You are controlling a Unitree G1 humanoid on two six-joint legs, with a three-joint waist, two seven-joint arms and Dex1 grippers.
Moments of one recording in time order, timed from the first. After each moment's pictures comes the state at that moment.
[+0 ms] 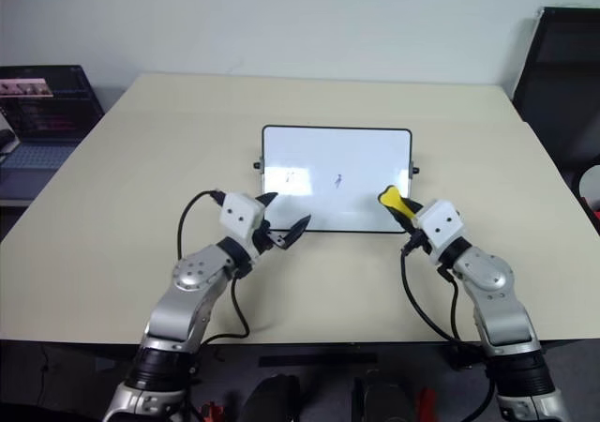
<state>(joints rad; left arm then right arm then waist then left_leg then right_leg) -0.29 0.29 -0.07 -0.09 -0.11 0.23 -0.45 -0.22 -0.46 0.02 -0.14 0.07 0.03 0.53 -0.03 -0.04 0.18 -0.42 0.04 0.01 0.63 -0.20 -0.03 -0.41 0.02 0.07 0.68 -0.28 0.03</state>
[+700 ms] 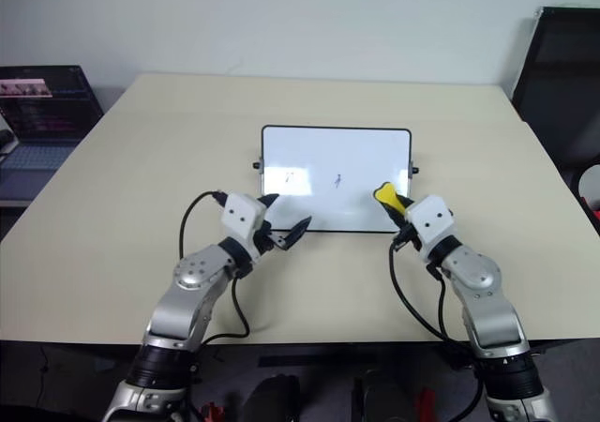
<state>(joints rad) -0.29 0.29 -0.07 -0.07 -0.11 0.23 -0.46 -0.23 -0.41 0.04 -0.22 0.04 0.17 0.45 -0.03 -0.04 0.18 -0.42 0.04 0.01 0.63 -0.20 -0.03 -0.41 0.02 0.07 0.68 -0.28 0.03</state>
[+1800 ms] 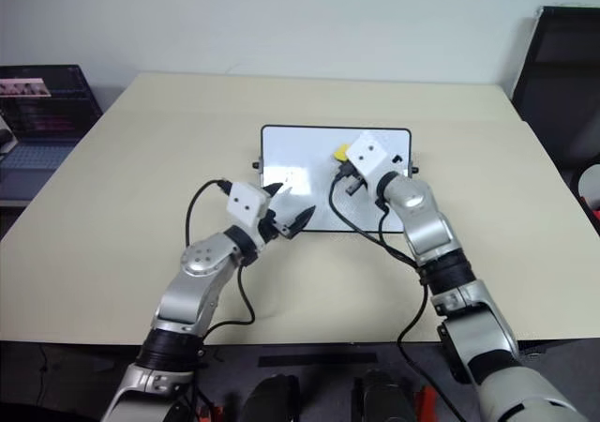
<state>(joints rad) -0.38 0.28 -0.07 0.02 -0.10 0.19 -0.47 -0.87 -0.26 0.22 0.37 -0.15 0.32 0.39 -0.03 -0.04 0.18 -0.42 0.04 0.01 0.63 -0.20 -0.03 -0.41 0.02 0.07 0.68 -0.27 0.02</state>
